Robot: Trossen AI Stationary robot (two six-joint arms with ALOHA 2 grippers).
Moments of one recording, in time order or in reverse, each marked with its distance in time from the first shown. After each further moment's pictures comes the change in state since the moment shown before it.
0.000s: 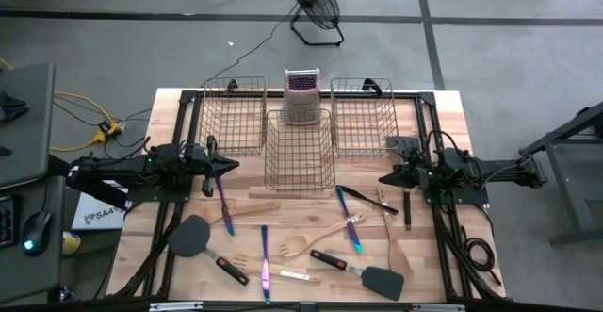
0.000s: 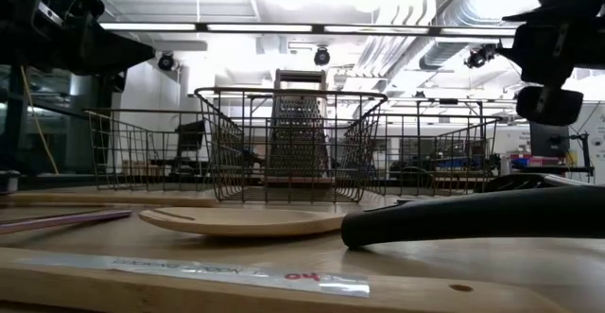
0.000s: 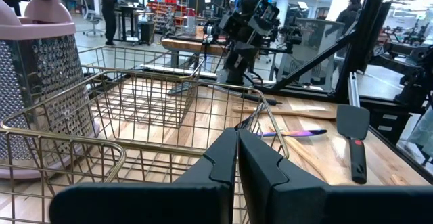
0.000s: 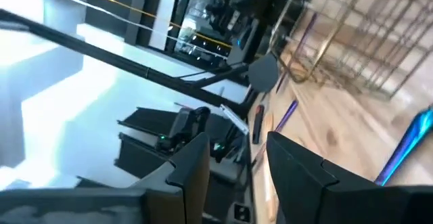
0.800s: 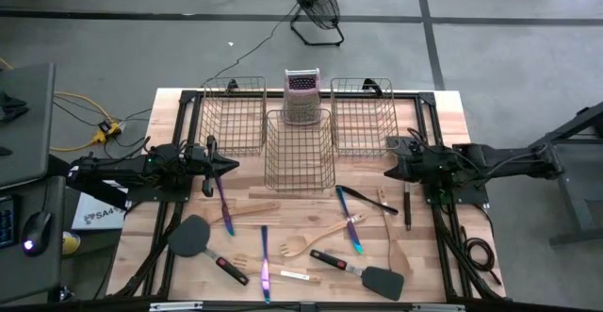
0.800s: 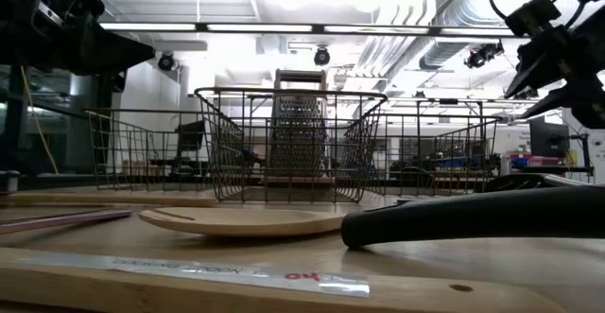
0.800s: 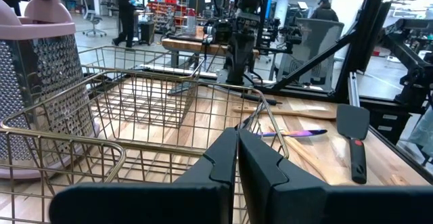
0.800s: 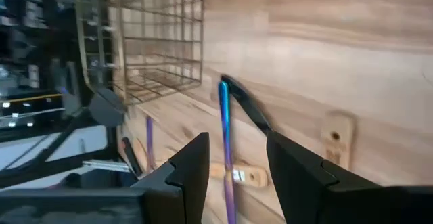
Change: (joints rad) left arm 0.000 0.000 0.000 0.000 0.000 0.000; right arm 0.000 0.343 0.360 -0.710 0.199 0.333
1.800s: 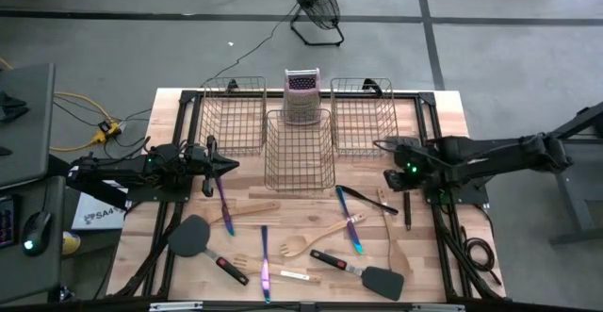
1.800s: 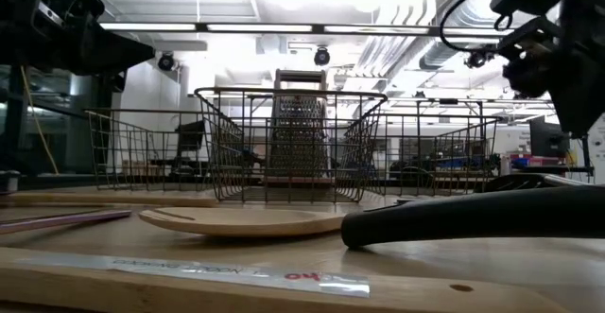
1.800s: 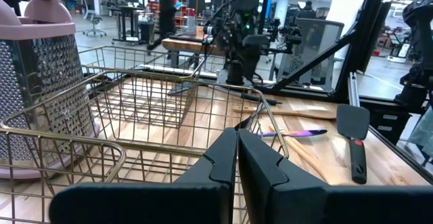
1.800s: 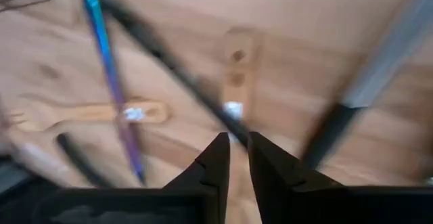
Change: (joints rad) left arm 0.000 0.000 0.000 0.000 0.000 0.000; right arm -0.100 0.456 0.227 -0.324 -0.261 -0.207
